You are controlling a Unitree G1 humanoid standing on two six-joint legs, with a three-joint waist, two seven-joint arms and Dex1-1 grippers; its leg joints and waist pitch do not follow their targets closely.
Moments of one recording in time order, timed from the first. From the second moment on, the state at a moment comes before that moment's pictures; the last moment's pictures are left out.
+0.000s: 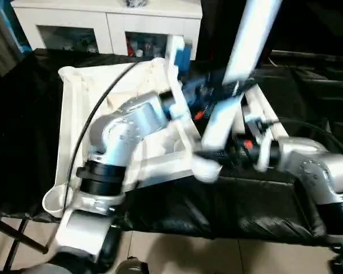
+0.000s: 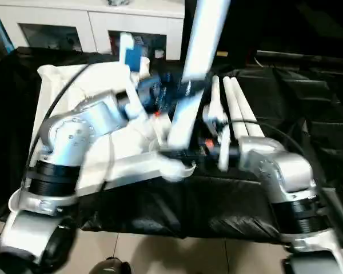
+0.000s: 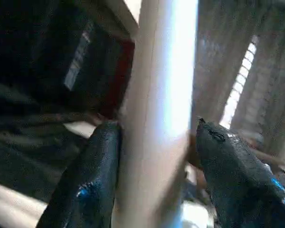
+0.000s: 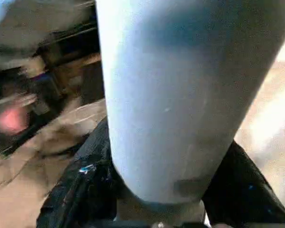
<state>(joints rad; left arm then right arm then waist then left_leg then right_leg) -0.82 -0.03 0.04 0.06 -0.67 0.62 -0.63 -0.49 -0.42 0.03 0.07 0.54 0.66 0.97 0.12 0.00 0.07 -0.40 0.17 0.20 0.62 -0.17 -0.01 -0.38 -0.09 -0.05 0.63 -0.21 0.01</state>
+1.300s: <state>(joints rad) -0.25 0.11 -0.01 -0.14 -0.07 0.34 -0.13 -0.18 -0.17 0.03 -0.14 0.22 0.46 0.28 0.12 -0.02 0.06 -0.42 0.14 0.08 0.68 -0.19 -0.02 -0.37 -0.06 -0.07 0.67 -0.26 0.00</state>
